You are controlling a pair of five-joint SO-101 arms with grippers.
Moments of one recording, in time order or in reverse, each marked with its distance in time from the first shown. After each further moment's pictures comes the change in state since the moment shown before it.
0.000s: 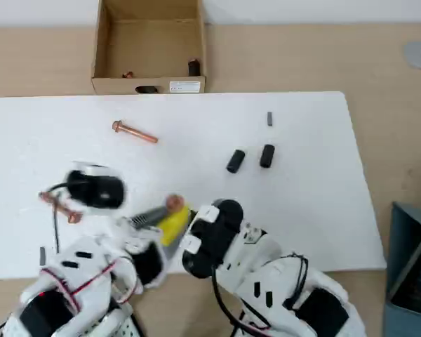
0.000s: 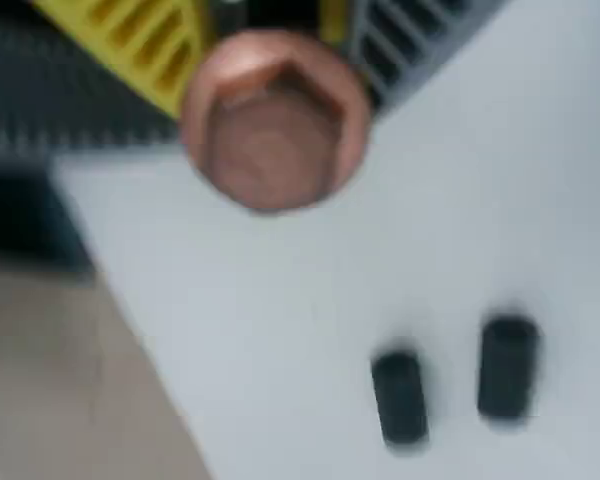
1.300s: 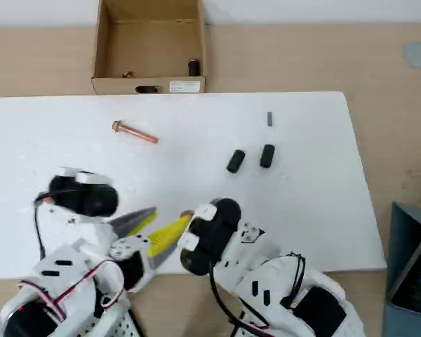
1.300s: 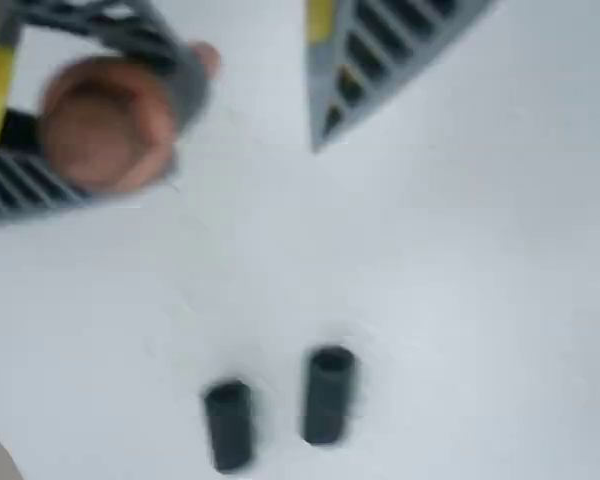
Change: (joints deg) left arm -12.0 -0.2 -6.7 13.2 -9.8; right arm 0.0 0.0 0.6 0.0 -1.5
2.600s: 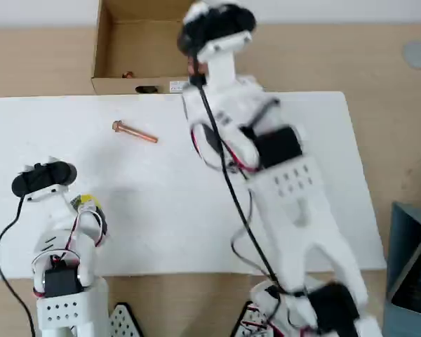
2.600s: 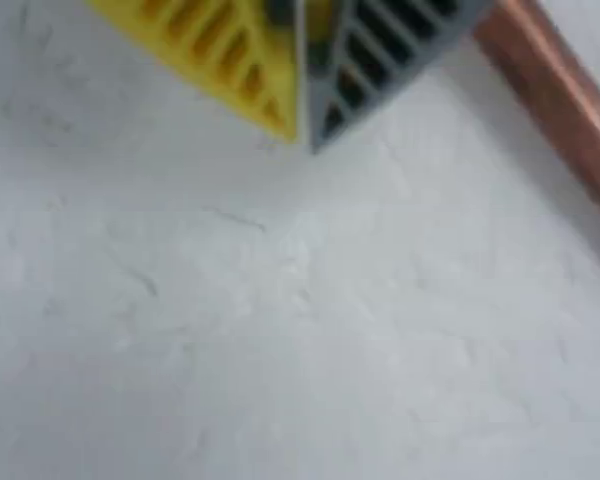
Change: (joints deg) left arm -45.7 0.3 36.9 -21.9 -14.6; right arm 22.3 84.2 -65.5 -15.9 -15.0
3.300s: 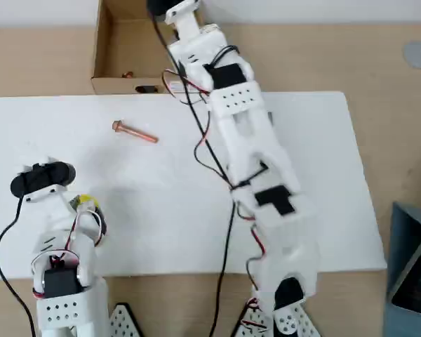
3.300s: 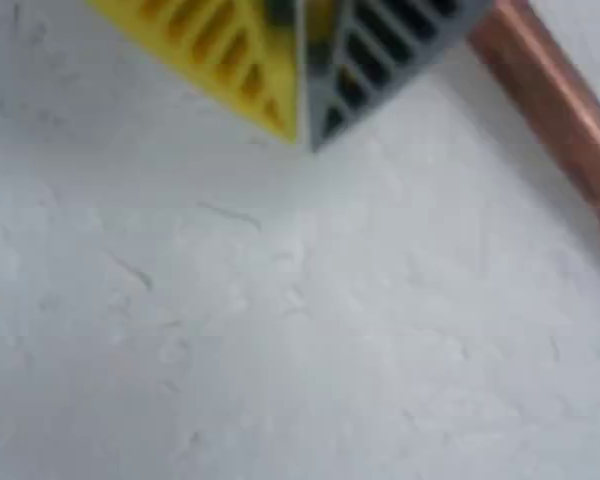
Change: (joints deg) left arm -0.4 0.0 0.0 0.0 0.1; right arm 4.2 51.8 -37.3 -20.0 18.4
